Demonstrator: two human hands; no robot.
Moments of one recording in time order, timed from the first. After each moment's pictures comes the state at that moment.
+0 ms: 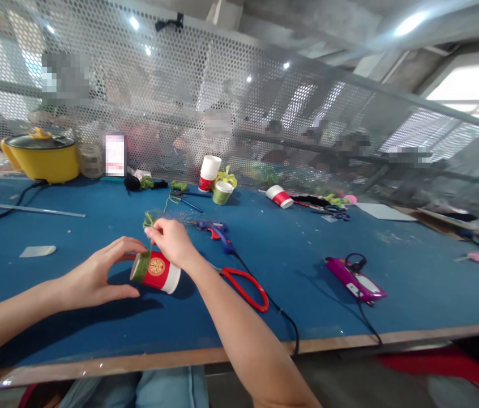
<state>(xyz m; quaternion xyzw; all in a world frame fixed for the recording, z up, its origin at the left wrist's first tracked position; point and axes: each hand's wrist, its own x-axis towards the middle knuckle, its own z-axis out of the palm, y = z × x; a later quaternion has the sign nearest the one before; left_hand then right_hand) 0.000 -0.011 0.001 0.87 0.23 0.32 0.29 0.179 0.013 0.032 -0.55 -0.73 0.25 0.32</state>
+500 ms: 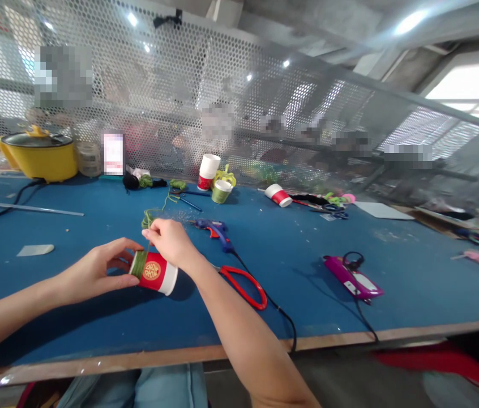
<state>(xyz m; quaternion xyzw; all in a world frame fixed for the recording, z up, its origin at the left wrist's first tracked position) 0.001 -0.012 0.004 0.81 0.30 0.29 0.42 0.178 0.008 0.038 -0.55 -0.75 0.23 0.28</state>
